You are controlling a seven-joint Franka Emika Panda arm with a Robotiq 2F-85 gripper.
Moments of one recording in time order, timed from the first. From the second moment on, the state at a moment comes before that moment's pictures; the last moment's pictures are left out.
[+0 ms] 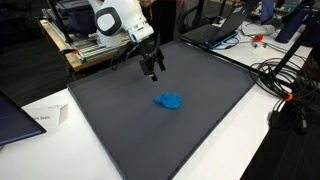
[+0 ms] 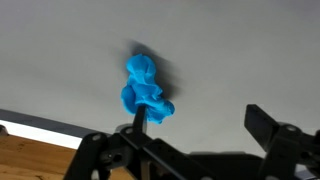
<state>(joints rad) -0.93 0.48 0.60 -2.36 -1.11 3.23 0.23</state>
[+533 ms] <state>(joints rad) -1.40 0.71 1.13 -2.18 -0.80 2.76 -0.24</state>
